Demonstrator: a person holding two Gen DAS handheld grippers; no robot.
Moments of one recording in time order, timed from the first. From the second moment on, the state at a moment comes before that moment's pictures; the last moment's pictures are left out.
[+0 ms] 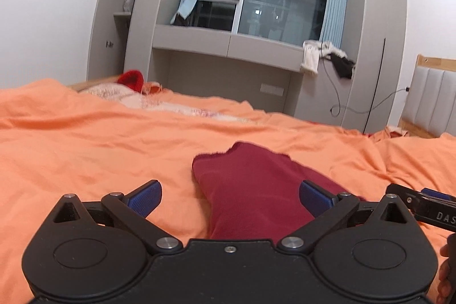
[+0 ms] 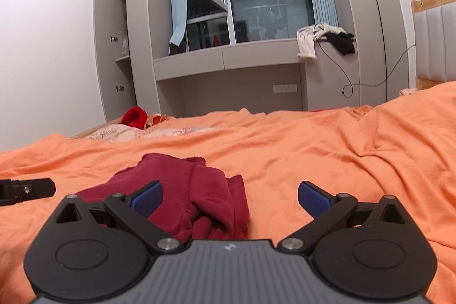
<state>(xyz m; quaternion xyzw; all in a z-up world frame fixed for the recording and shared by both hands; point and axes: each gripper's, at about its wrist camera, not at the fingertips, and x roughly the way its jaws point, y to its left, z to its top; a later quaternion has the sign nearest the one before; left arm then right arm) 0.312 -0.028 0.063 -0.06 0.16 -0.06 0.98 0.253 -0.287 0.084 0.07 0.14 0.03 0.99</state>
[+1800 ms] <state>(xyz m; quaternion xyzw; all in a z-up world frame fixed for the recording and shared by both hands) 0.119 -0.014 0.027 0.00 0.15 -0.06 0.99 0.024 -0.275 0.069 0.04 0.07 0.00 1.00</state>
